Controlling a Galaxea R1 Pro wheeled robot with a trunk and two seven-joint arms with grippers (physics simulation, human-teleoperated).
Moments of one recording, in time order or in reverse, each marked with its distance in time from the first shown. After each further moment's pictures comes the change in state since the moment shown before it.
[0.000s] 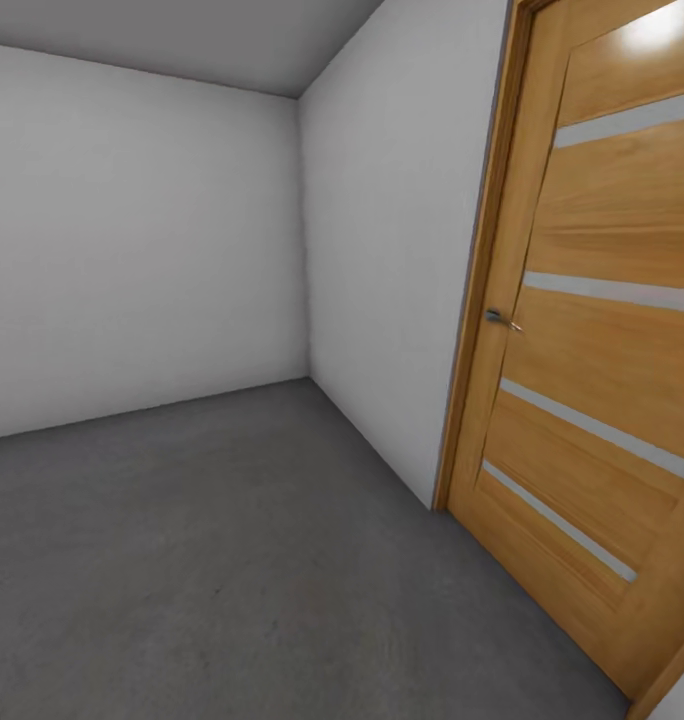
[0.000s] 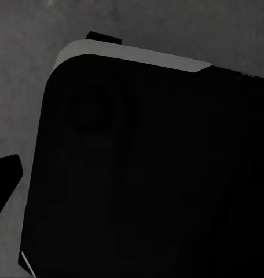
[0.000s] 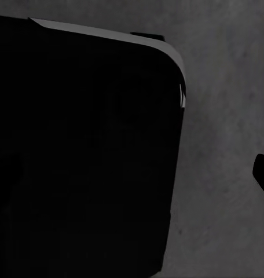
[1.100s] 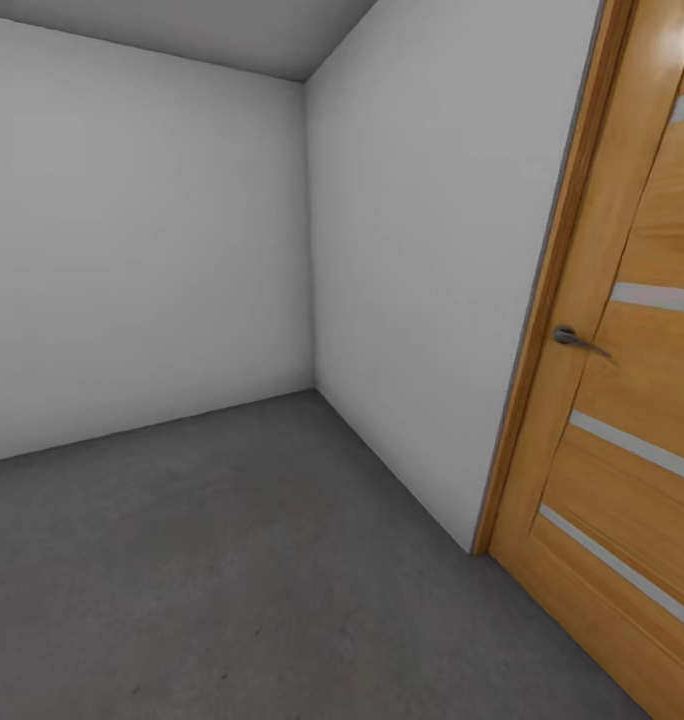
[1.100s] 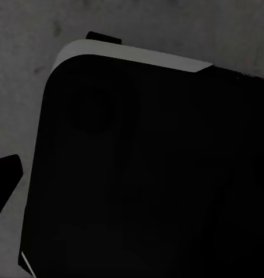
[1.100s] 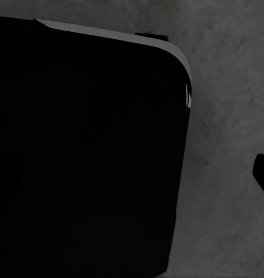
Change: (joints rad) left arm 0.000 0.000 0.000 0.000 0.000 0.000 0.000; right arm 0.000 0.006 -0.001 0.001 -0.002 -0.002 0.000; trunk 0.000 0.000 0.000
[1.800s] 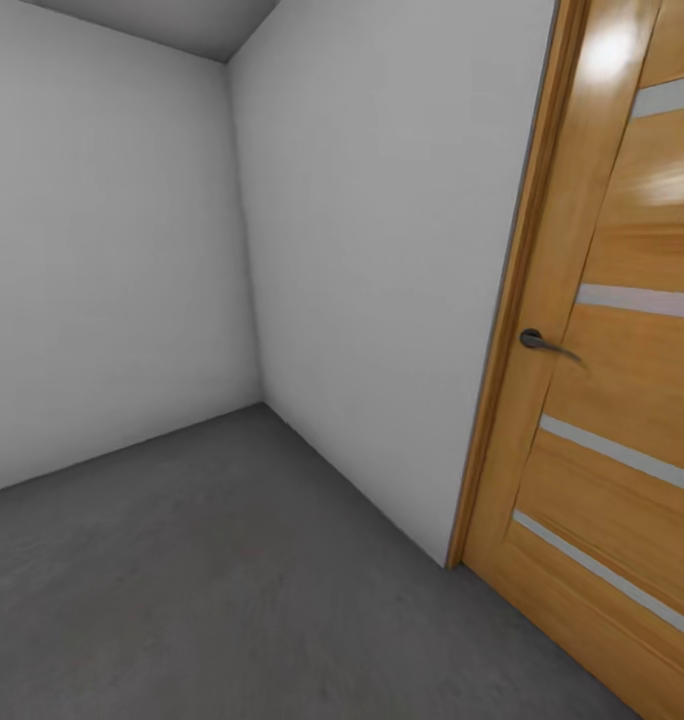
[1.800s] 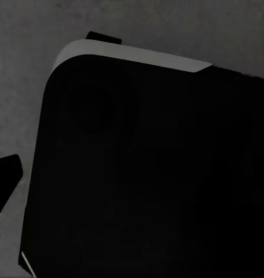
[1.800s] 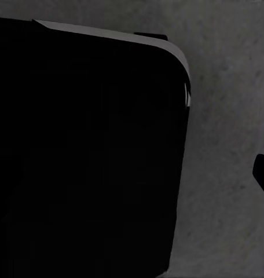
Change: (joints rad) left arm 0.000 0.000 0.000 0.000 0.000 0.000 0.000; right arm 0.000 0.000 -0.003 0.000 -0.009 0.001 0.000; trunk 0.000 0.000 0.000
